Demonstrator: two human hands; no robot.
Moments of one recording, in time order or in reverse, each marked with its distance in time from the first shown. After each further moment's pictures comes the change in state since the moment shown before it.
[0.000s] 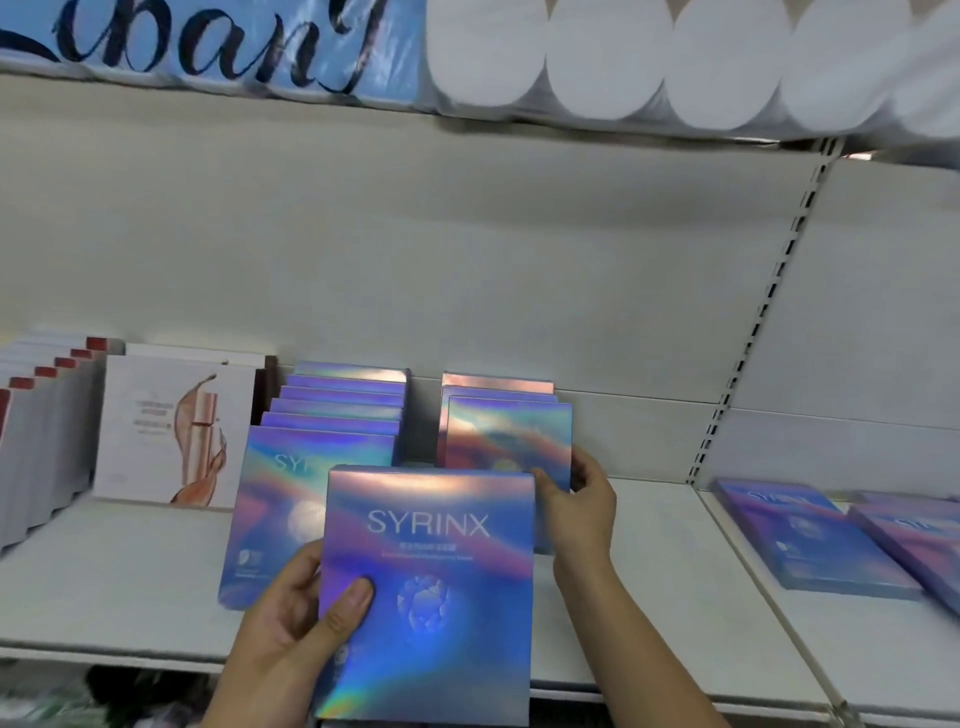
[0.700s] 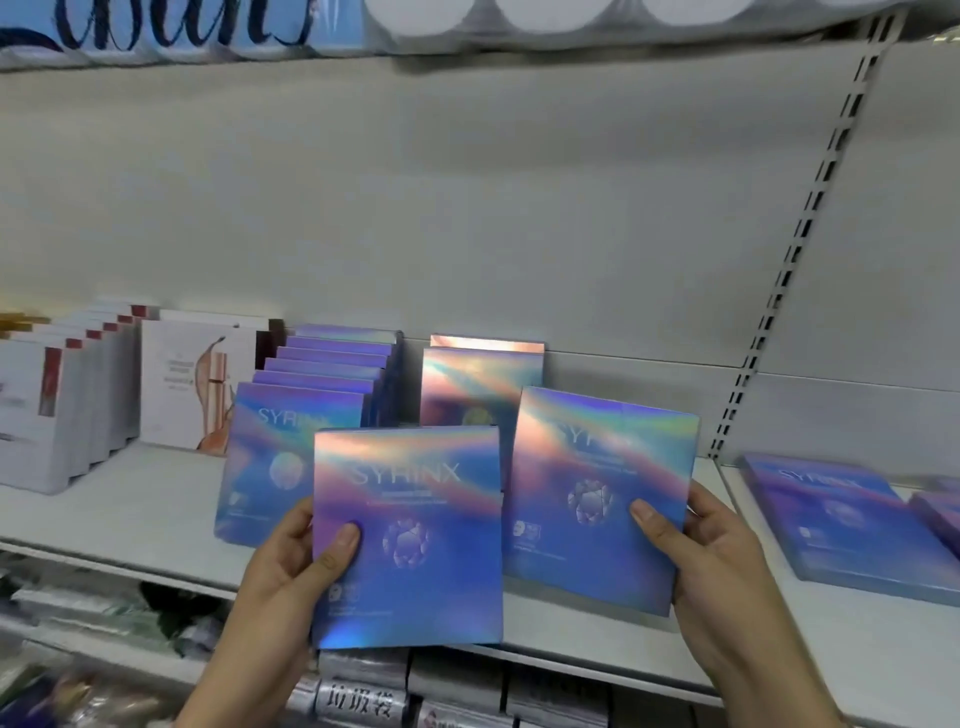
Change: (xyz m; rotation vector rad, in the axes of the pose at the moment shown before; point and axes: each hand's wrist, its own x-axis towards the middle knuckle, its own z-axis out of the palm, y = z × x) left_hand -0.010 -0.024 0.049 0.051 0.182 0.052; right_hand -0.013 -0.016 -0.156 0.374 -0.371 0.193
